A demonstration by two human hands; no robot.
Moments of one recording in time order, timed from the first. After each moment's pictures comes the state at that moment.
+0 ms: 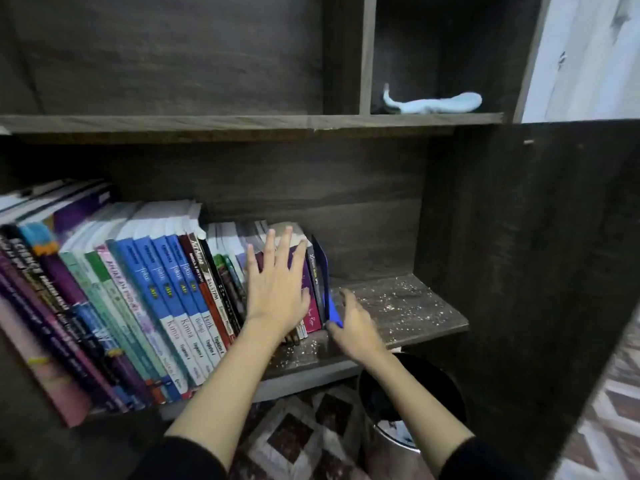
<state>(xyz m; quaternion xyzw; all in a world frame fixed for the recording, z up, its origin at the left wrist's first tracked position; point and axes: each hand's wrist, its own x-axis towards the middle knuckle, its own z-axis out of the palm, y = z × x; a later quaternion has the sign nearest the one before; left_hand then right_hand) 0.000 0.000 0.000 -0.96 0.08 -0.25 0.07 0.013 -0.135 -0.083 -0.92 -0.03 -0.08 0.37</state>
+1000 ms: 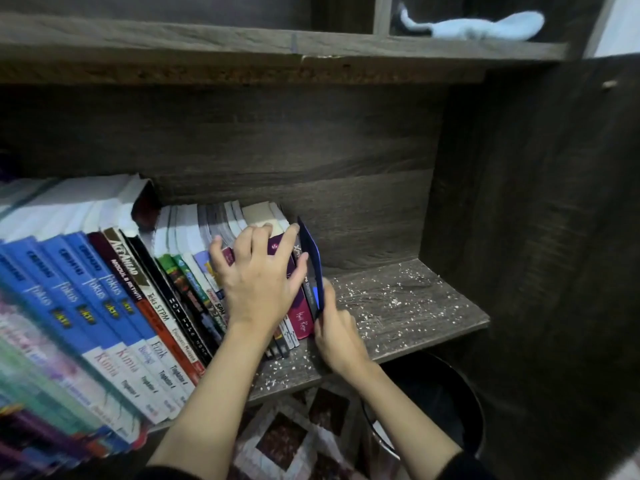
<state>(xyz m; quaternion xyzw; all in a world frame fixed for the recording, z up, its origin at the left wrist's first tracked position) 0.098 0.005 -0.055 -0.81 0.07 -0.58 0.06 0.066 -0.118 -0.119 -0.91 -0.05 -0.10 0.40</state>
